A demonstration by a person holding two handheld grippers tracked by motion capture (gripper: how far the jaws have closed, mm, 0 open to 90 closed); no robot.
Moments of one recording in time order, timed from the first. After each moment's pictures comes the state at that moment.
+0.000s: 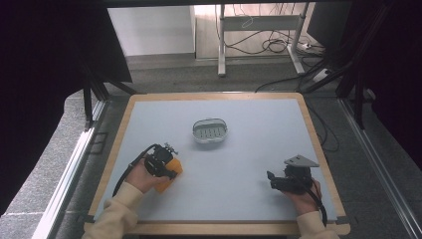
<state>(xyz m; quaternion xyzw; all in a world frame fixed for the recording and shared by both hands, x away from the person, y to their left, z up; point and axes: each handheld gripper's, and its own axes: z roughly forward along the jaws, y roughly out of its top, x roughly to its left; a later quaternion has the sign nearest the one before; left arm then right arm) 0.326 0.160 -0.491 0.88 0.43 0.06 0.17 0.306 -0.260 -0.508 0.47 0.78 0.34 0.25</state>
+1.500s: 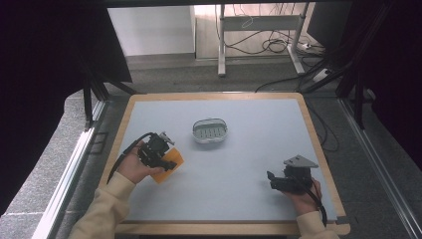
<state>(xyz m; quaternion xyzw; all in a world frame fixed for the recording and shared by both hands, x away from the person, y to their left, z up) 0.331 0.169 -0.443 0.90 0.38 0.06 0.22 0.305 -0.259 -0.508 0.46 0.78 0.33 0.26</state>
